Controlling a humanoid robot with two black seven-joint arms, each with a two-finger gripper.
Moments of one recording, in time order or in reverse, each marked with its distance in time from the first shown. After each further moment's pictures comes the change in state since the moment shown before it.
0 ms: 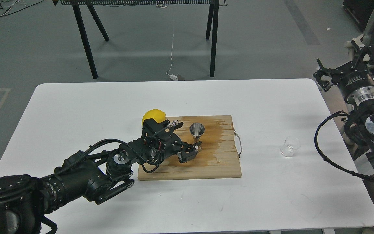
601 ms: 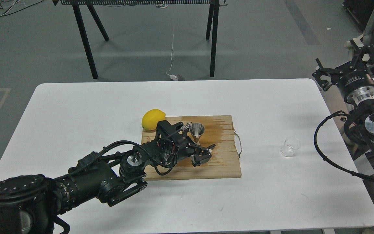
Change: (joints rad) left arm -0.011 -0.091 0.006 0.012 0.000 -0.020 0.010; right arm 0.003 0.001 -0.003 0.000 0.000 0.000 0.000
